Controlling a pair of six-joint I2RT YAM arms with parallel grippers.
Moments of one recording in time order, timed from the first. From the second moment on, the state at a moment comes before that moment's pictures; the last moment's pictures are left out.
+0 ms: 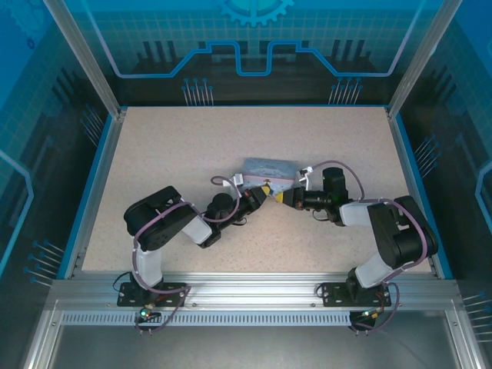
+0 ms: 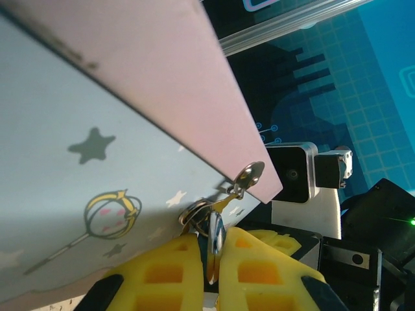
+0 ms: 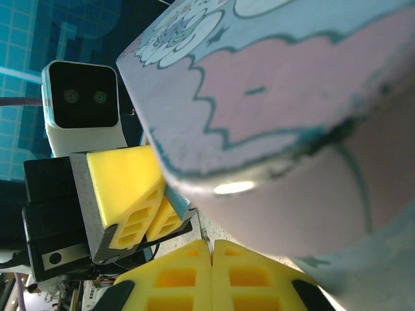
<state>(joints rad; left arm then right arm) -0.76 1.92 0.55 1.28 0.07 -1.20 0.24 1.58 0.51 0.51 -0.95 0.68</state>
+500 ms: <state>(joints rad) -0.76 1.92 0.54 1.27 0.05 -1.21 0.26 1.62 0.51 0.56 -0.93 0.70</state>
